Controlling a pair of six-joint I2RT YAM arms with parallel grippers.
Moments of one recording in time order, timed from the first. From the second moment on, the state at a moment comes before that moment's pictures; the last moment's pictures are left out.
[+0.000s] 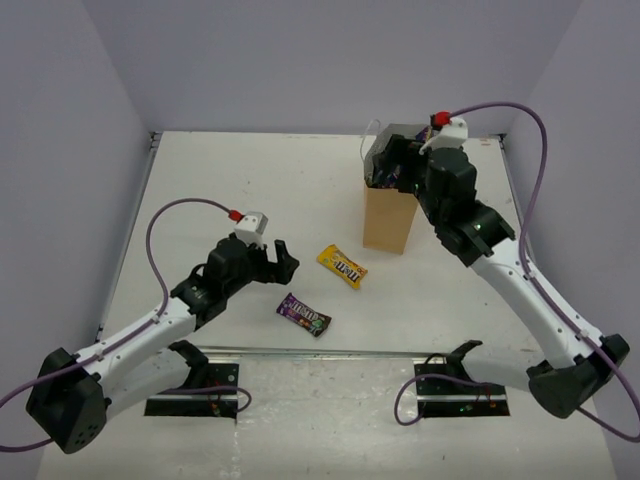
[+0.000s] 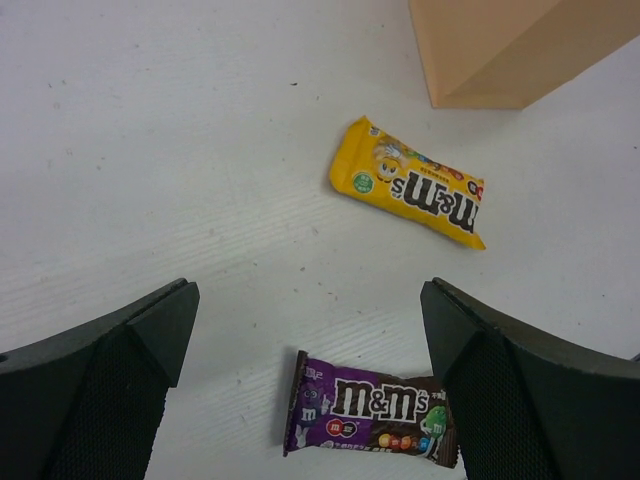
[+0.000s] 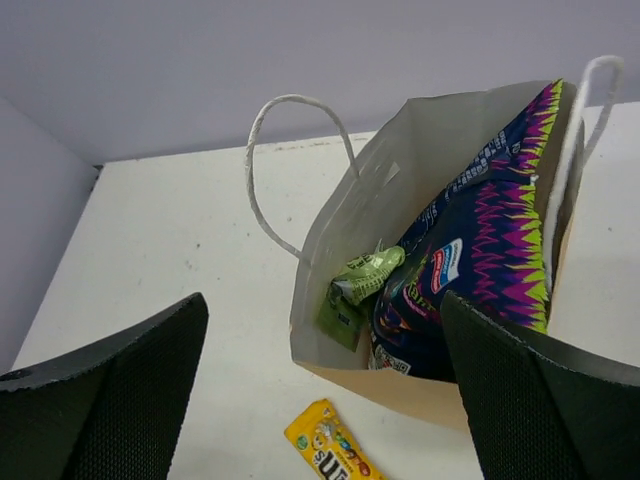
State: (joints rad) left arm -0.62 0.93 0.48 -0.01 -0.05 -0.43; right arm 0.56 1.22 1.33 -0.32 0.38 0.40
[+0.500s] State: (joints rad) left arm -0.63 0.98 0.48 -0.05 -0.03 -0.50; right arm 0.56 0.74 0.96 -0.37 0.34 0.48
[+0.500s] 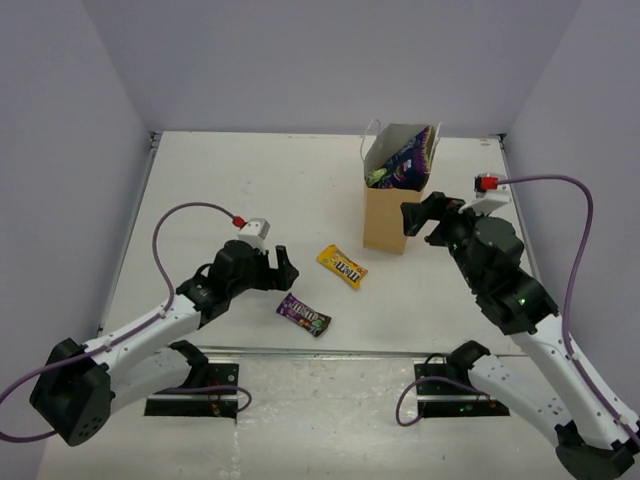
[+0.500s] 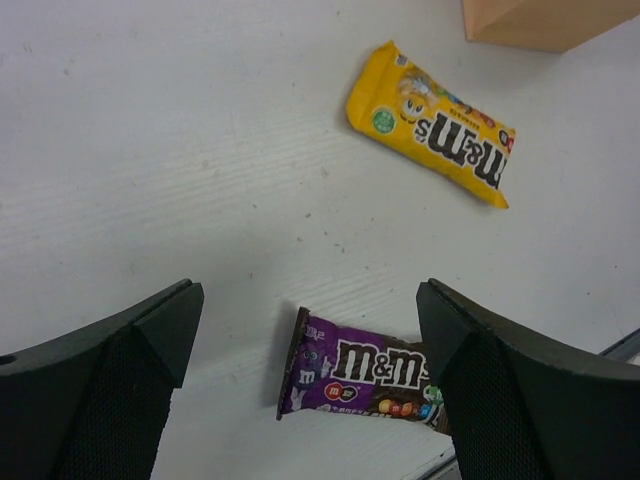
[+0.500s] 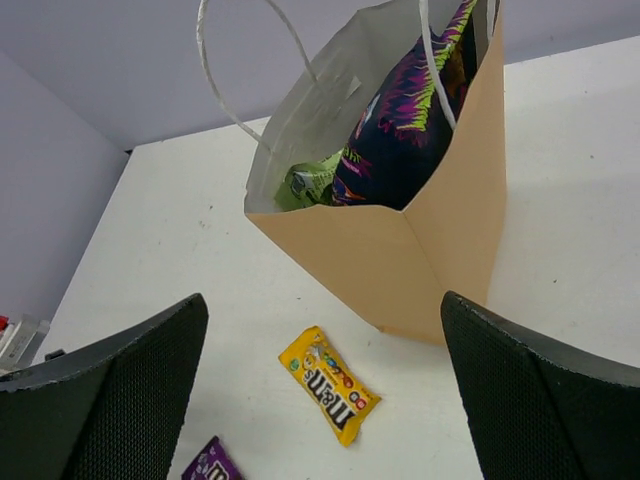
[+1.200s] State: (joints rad) left arm -0.66 1.05 0.33 -0.06 0.11 -0.59; right arm 0.56 0.79 0.77 -0.29 0.24 0.44
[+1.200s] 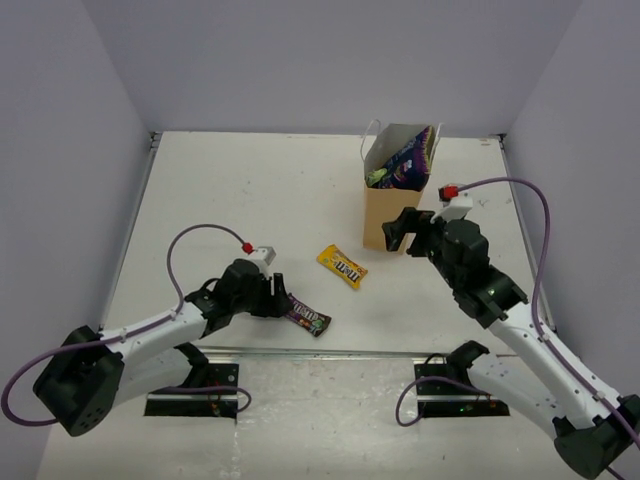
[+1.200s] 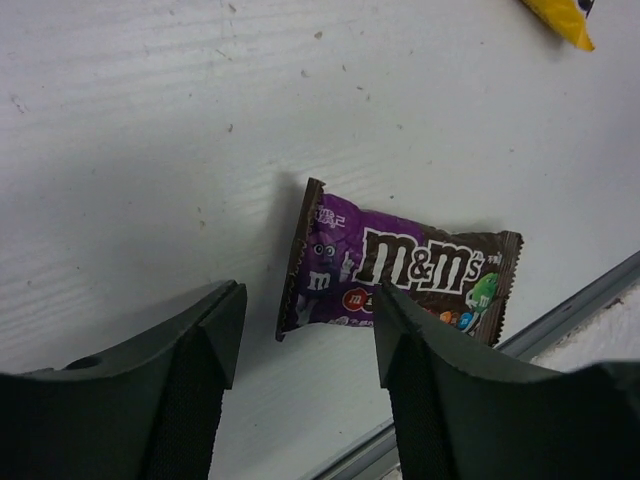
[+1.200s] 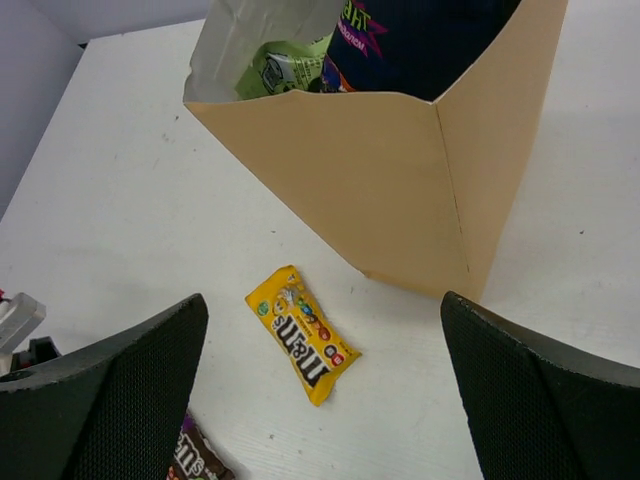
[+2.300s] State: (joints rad) left arm -0.66 1.11 0.95 -0.10 0.24 -0.39; right arm 0.56 0.55 0.69 -0.23 0.40 0.49
